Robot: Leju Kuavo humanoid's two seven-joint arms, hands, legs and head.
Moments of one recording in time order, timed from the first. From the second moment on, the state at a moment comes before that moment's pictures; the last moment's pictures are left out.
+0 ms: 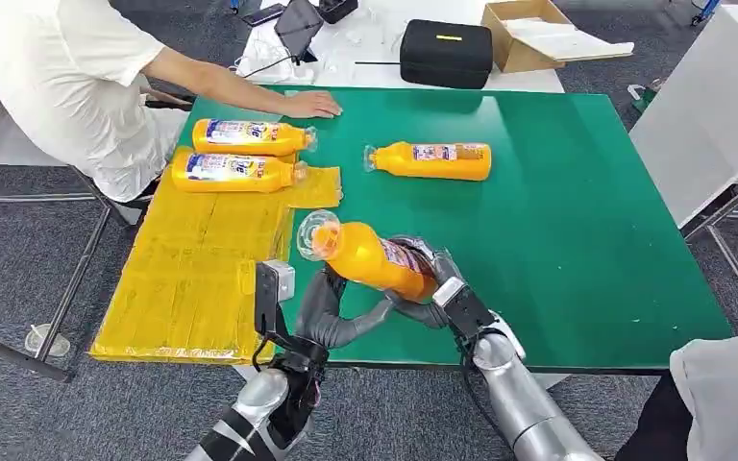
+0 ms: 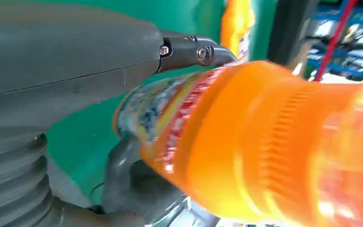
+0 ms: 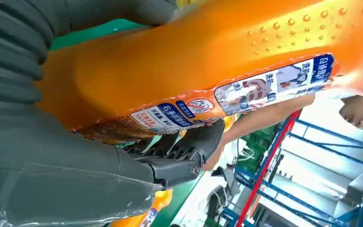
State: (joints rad) left arm -0.29 -0.29 -0.67 -0.95 0.37 0.08 -0.57; right arm -0.35 0.01 0.34 -0.95 0.21 0.05 -0.70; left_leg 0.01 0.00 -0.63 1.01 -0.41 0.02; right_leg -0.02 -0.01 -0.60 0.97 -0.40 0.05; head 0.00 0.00
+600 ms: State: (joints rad) left arm -0.29 -0.30 -0.67 -1.02 0.34 0.12 -0.62; right arm -0.35 0.03 0.41 -0.94 0.17 0.10 -0.70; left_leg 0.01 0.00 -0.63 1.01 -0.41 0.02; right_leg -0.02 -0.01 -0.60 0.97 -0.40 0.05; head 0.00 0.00
